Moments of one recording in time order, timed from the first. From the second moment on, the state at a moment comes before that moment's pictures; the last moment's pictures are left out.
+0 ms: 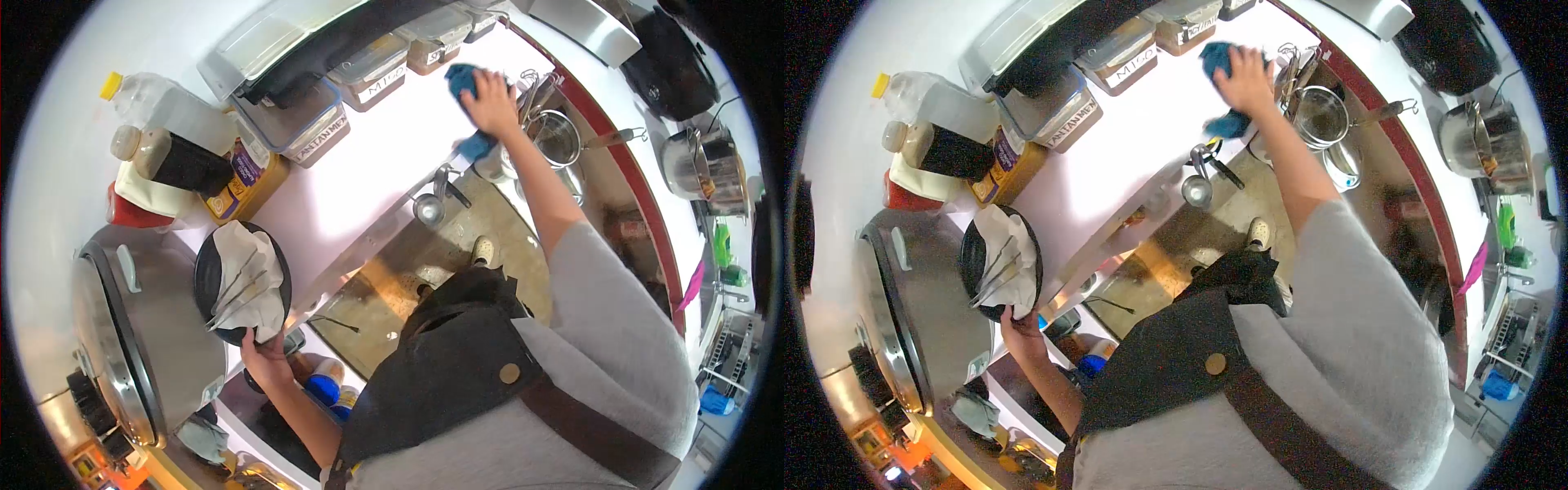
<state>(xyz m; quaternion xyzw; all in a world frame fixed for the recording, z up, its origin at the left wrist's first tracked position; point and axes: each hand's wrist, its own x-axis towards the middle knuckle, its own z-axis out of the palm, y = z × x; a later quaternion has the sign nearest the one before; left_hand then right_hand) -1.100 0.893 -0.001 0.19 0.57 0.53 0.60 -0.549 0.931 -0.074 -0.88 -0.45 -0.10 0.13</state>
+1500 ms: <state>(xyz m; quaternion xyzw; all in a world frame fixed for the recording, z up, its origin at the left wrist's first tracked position) -0.277 0.669 0.010 0.92 0.18 0.28 0.21 -0.384 0.370 0.065 -0.66 0.01 0.14 0.74</state>
